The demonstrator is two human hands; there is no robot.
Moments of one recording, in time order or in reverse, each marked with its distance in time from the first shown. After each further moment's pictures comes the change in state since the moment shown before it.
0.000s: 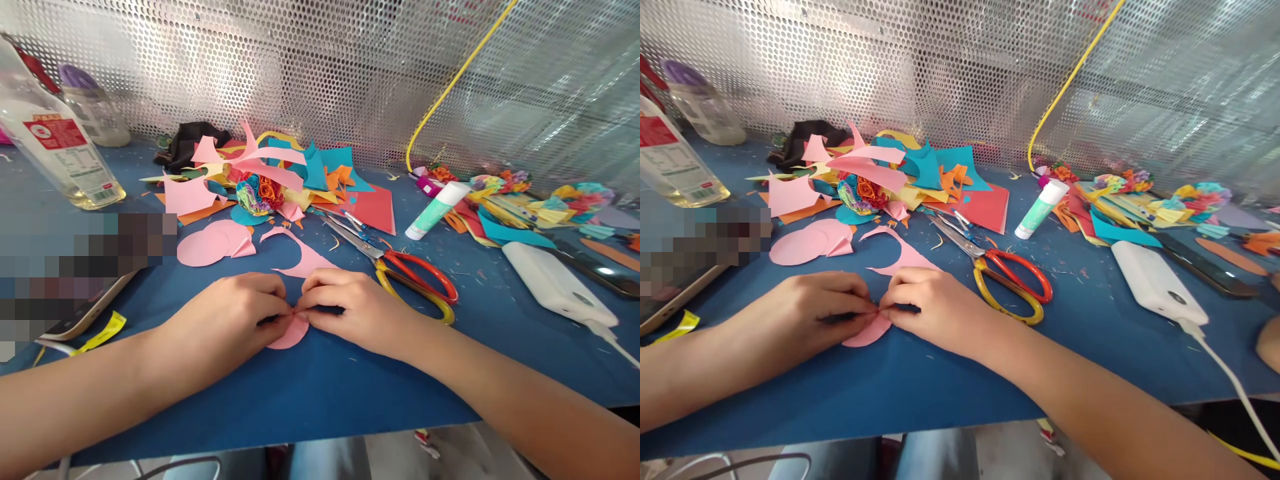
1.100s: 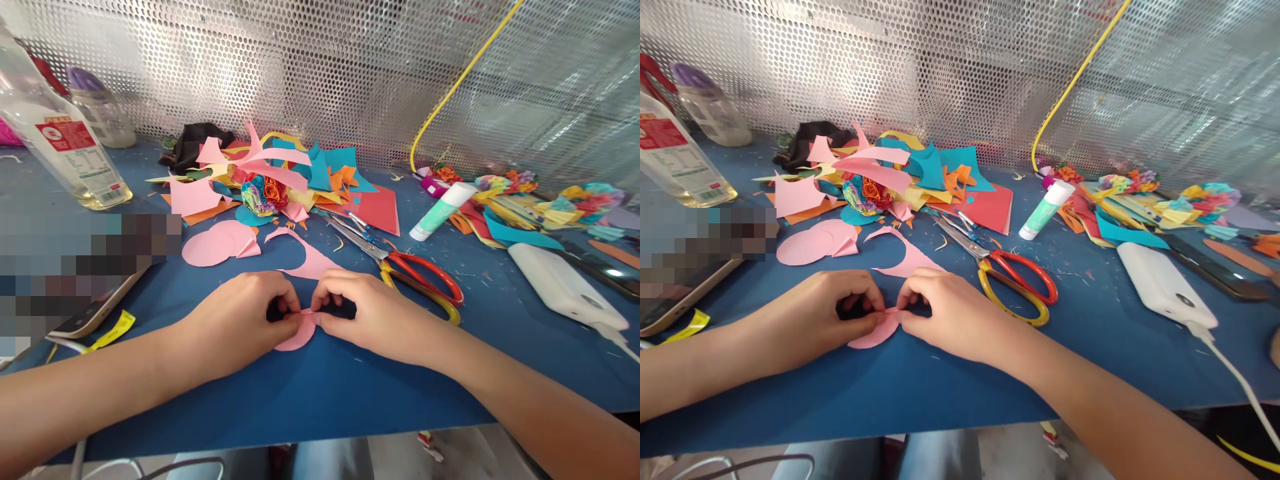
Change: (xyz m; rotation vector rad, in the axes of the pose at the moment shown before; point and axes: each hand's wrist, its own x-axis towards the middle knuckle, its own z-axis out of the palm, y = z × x) left_hand 0.010 0.013 -0.004 -0.190 -0.072 -0.467; right_hand -0.003 -0.012 -0.010 0.077 -0.073 0.364
